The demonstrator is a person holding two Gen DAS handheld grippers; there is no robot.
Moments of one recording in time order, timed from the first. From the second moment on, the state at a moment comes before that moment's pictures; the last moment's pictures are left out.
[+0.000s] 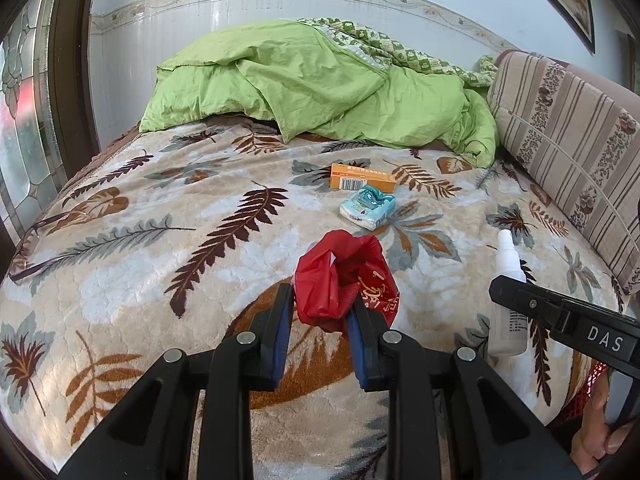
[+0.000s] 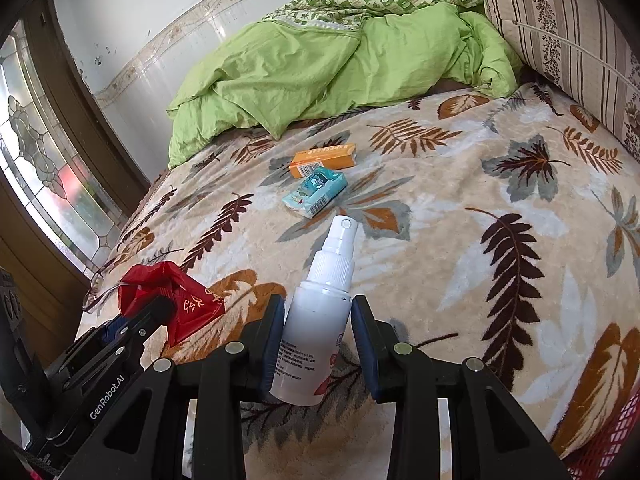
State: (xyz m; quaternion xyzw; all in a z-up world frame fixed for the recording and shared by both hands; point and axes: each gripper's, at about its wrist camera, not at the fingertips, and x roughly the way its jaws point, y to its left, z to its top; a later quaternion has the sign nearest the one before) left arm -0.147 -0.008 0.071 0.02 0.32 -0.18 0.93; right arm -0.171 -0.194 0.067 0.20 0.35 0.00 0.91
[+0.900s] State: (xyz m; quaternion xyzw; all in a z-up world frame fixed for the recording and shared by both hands) left arm -0.153 -0.012 0.071 0.03 0.31 -0.19 0.93; right arm -0.170 -0.194 0.067 0.20 0.35 0.00 0.92
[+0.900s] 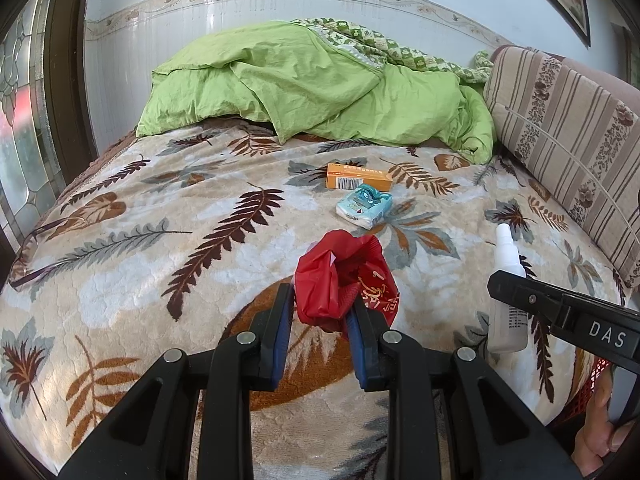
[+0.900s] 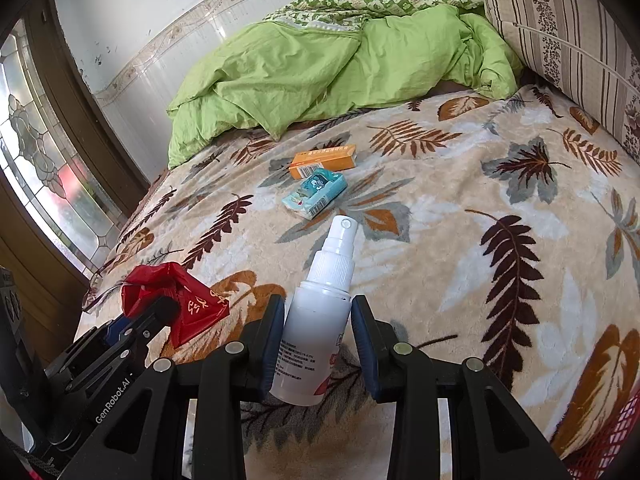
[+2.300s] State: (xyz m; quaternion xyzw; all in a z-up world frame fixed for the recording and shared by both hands) left arm -0.170 -0.025 0.079 0.05 0.29 -0.21 0.93; right arm -0.199 -0.202 0.077 0.24 0.33 0.00 0.91
